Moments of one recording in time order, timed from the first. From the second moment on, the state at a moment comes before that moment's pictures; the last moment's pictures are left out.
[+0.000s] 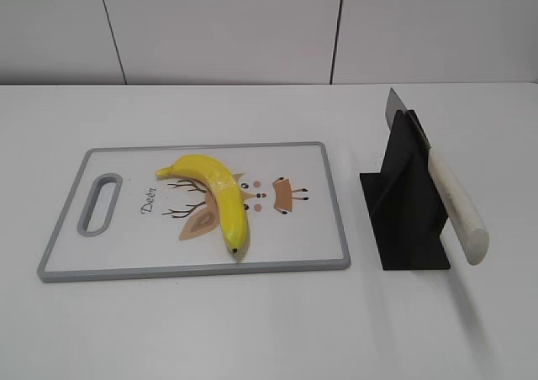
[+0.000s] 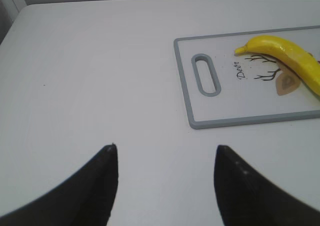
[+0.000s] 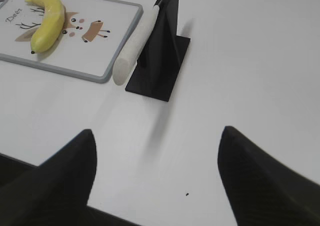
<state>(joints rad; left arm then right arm) -0.10 0.00 -0.49 -0.06 1.09 0.15 0.41 0.09 -0.52 0.01 1.03 0.04</state>
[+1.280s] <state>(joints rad) -0.10 0.00 -0.49 -0.06 1.09 0.15 0.08 0.00 -0.51 0.01 1.04 0.03</state>
